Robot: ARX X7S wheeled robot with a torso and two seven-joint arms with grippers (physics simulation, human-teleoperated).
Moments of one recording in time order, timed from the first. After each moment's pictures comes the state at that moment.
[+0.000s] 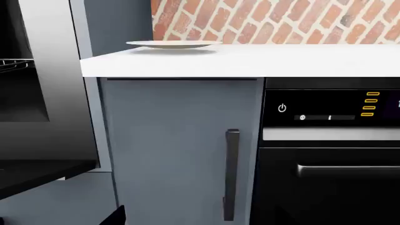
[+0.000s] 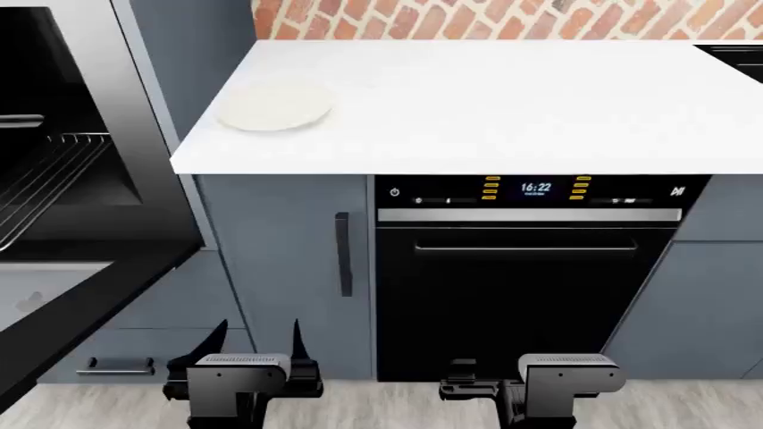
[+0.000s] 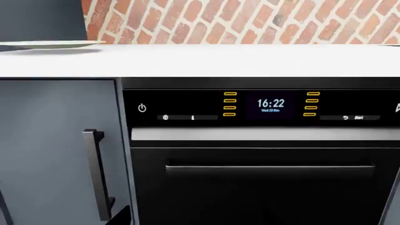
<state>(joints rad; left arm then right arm) 0.00 0.00 0.00 0.00 0.00 0.00 0.00 0.00 0.00 0.00 0.00 0.00 0.00 0.00</state>
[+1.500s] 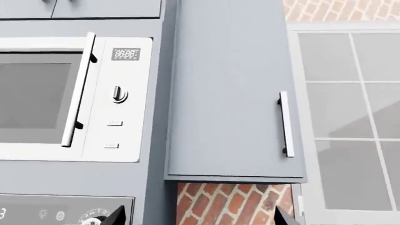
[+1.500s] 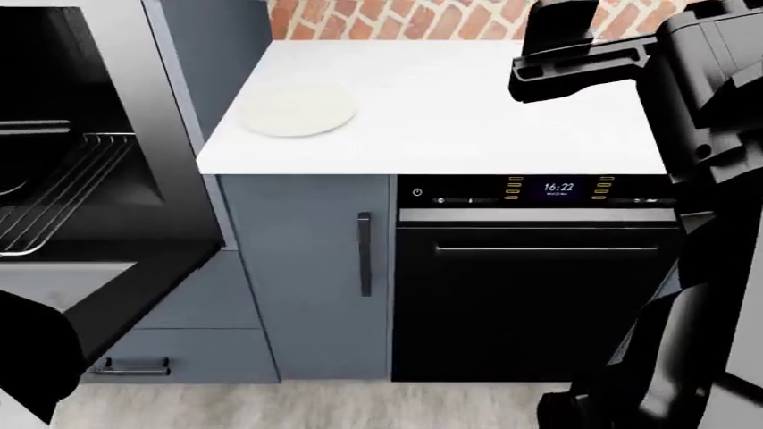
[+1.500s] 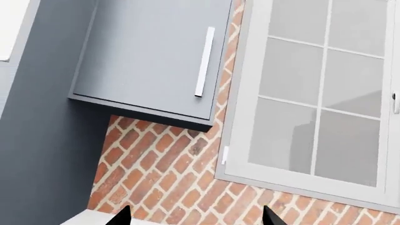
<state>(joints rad) -1.45 -0.34 -0.17 0.75 -1.49 -1.45 -1.17 1.15 0.01 -0.23 -0.88 -0.67 1.52 -0.57</state>
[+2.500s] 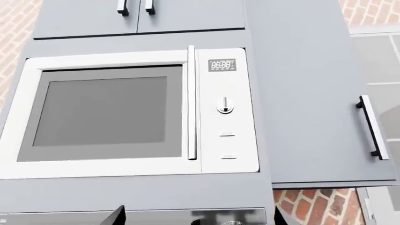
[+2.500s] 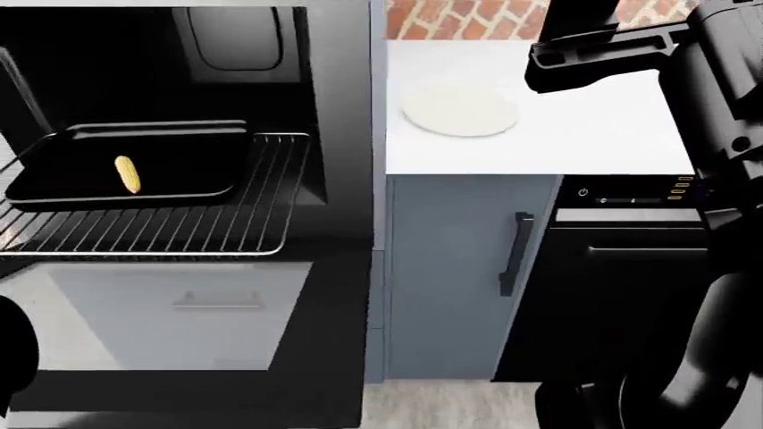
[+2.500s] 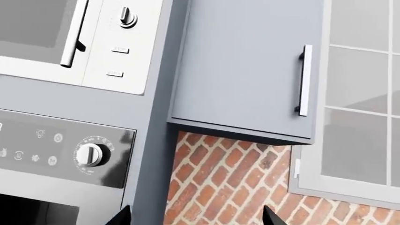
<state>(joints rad) -1.52 -0.42 -0.08 0.75 -1.65 -1.39 -1.31 1.20 0.00 -0.20 -0.88 -0.74 1.57 -0.67</state>
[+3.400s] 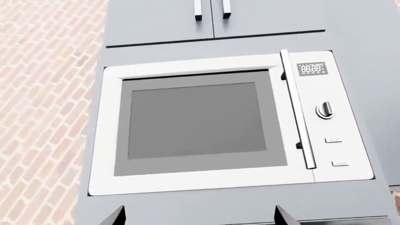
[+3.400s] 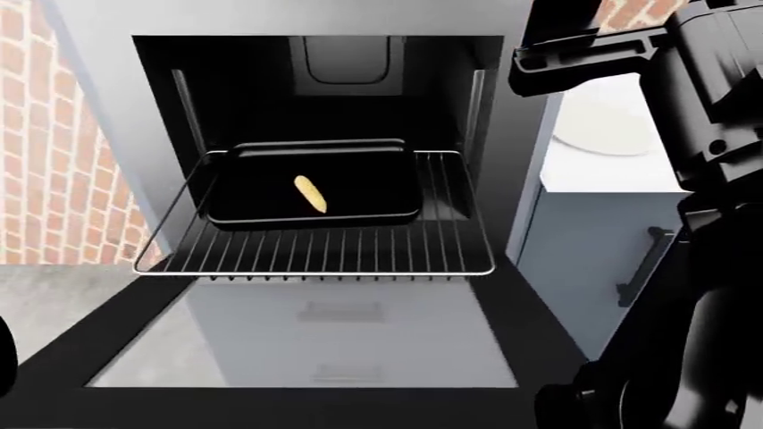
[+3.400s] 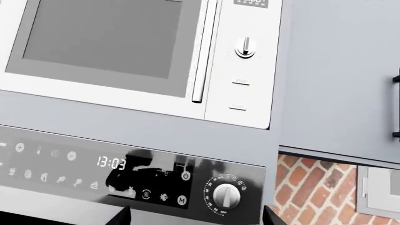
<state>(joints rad) -1.52 -0.46 -0.03 0.76 -1.65 -1.34 -1.30 1.18 0.00 -0.19 -0.90 -0.61 1.57 -0.56</state>
